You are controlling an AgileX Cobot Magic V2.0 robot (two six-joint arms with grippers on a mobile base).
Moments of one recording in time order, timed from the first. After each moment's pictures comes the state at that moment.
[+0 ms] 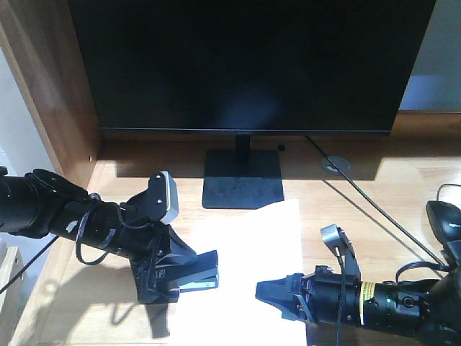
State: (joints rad) left arm -0.29 1.81 -0.93 -1.23 0.79 2.00; right arm 0.19 1.94 -0.41 -1.05 -1.12 1.31
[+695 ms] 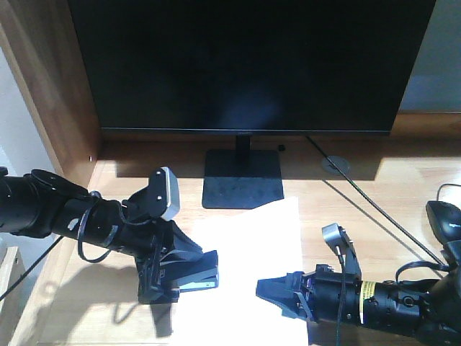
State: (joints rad) left arm -0.30 1.81 -0.93 -1.31 0.81 2.08; right arm 0.19 1.94 -0.41 -1.04 -1.12 1.31
